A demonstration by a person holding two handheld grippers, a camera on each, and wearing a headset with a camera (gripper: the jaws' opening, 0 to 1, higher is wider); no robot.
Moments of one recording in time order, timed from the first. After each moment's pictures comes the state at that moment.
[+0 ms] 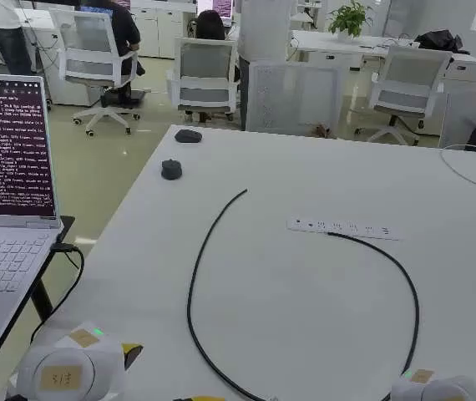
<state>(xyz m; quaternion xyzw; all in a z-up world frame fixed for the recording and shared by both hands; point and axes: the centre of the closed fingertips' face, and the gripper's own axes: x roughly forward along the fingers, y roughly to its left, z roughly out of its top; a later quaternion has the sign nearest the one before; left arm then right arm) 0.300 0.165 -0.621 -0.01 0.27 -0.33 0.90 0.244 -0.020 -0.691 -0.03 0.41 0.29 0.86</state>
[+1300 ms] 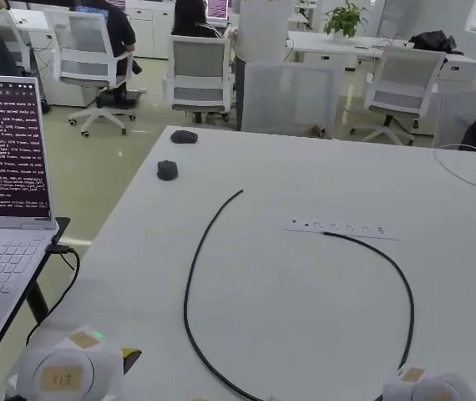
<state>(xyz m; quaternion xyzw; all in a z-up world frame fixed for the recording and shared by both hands) 0.298 0.163 -0.626 0.00 0.28 -0.33 0.90 0.242 -0.022 -0.696 -0.05 0.42 0.29 0.86</state>
